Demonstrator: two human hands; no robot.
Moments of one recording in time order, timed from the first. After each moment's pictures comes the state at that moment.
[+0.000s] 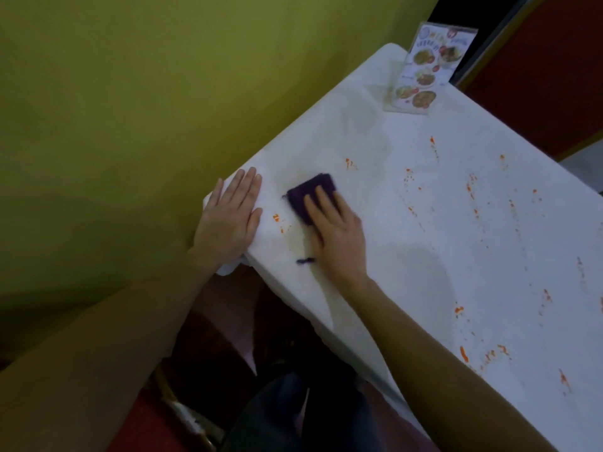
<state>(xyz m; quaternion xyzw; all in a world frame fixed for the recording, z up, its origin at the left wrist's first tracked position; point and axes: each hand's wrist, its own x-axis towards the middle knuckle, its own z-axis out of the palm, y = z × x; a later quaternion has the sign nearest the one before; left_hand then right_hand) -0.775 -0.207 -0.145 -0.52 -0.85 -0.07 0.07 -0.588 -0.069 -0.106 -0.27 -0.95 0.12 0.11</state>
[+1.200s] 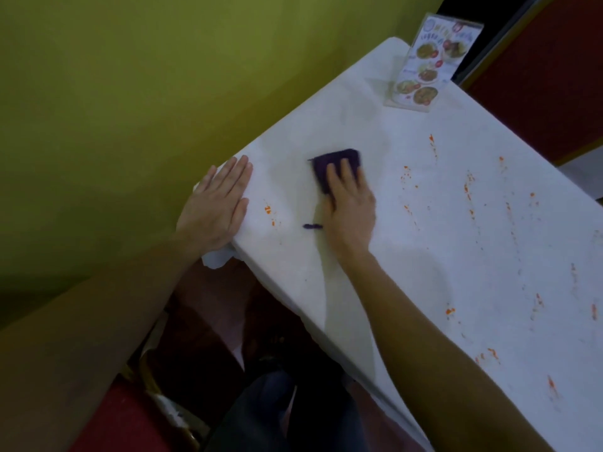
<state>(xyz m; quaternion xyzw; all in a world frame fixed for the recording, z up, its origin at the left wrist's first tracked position) -0.782 -0.210 -0.138 -0.55 -0.83 -0.07 0.02 -0.606 -0.031 -0.103 -0.36 -0.91 0.15 0.11</state>
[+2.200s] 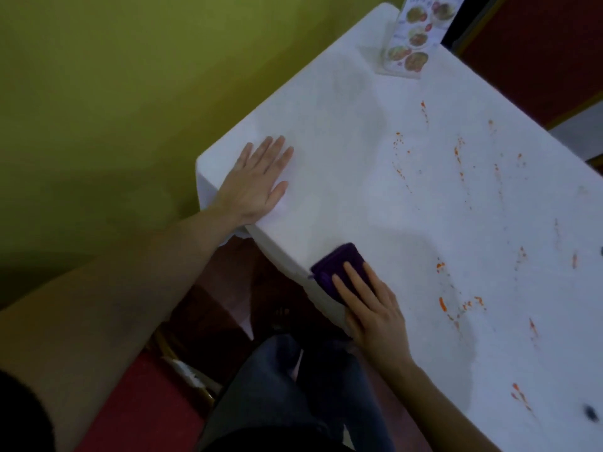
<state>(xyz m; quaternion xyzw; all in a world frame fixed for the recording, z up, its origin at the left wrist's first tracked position) -0.739 -0.182 -0.115 -0.59 -0.80 -0.07 -0.07 -0.393 -0.147 -0.100 -0.22 -0.97 0.12 0.04</state>
